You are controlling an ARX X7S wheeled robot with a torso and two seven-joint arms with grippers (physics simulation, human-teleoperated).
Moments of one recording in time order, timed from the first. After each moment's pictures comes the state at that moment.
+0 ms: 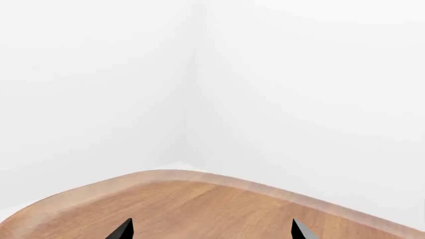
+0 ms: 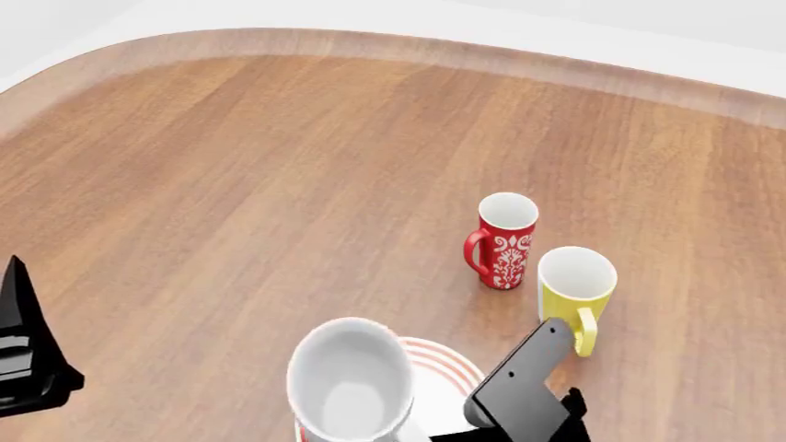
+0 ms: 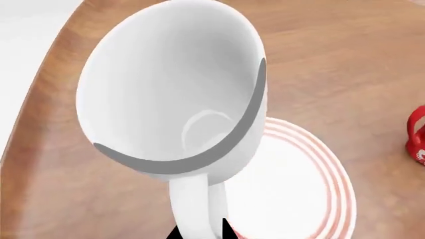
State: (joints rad) left arm -0.10 -0.33 0.03 0.73 -0.48 -0.48 -0.50; right arm 0.58 0.68 -0.59 -0.12 0.64 0.70 -0.43
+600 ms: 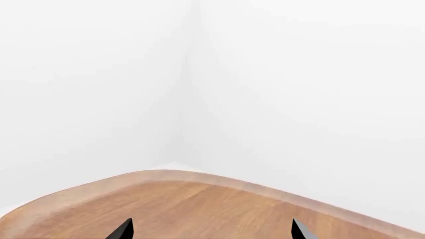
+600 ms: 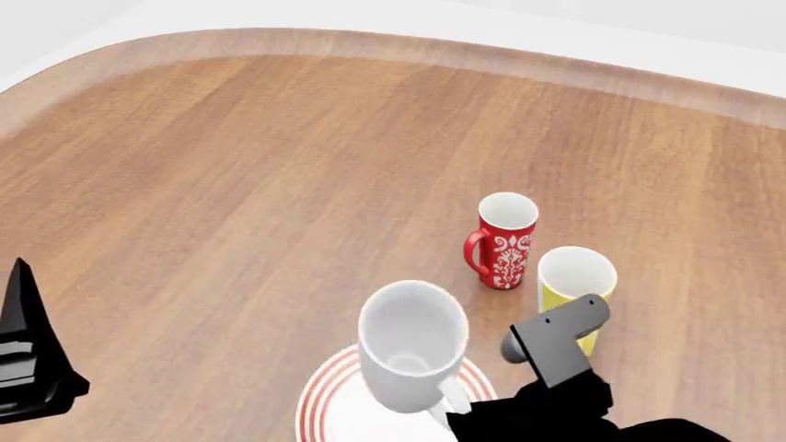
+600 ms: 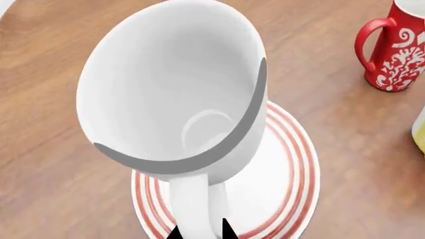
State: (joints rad) left arm -0.10 -0.34 0.04 0.77 -0.50 -0.49 -0.52; right arm 0.74 0.51 -0.55 0.31 0.66 0.78 -0.40
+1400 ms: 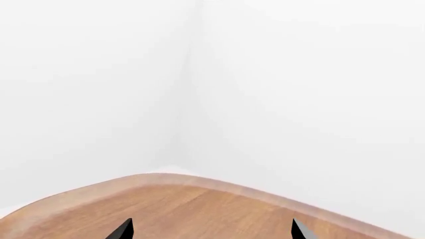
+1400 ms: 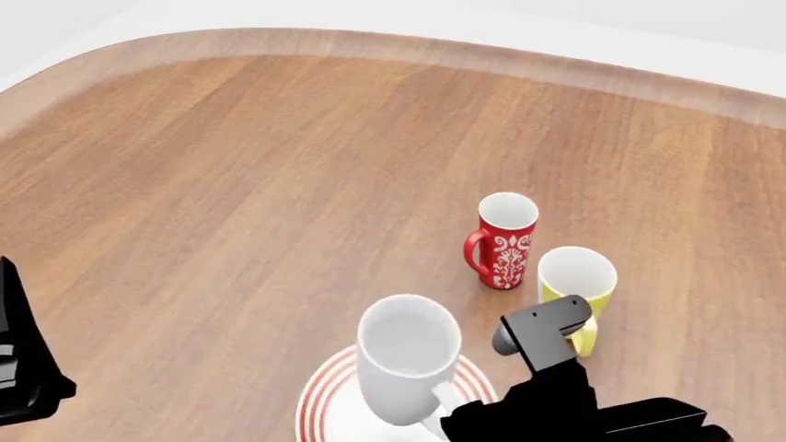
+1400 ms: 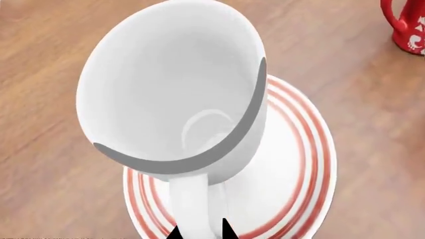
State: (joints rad) left arm -0.08 -0.36 0.02 0.81 -0.54 -0.49 -0.55; right arm 0.88 0.39 -0.64 0.68 0.60 0.73 -0.54
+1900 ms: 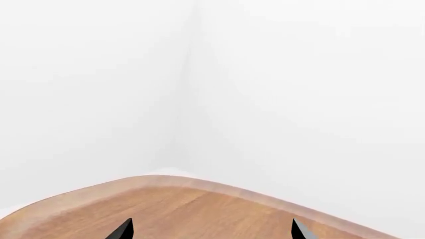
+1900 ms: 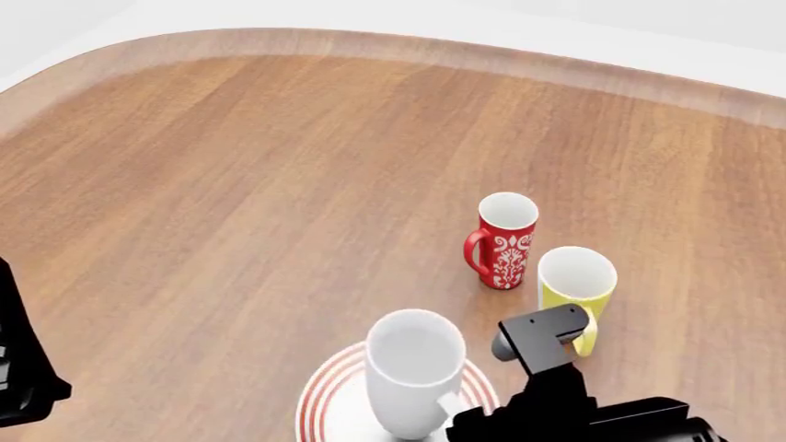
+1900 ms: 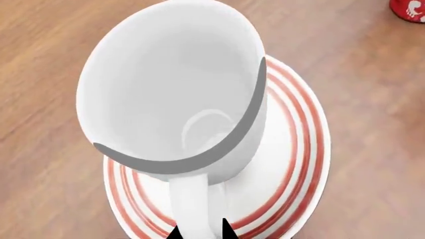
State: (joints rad) left arm -0.08 -0.37 0.02 0.84 -0.56 -0.50 -0.57; right arm 0.94 0.33 -0.67 0.86 0.56 0.71 -0.56
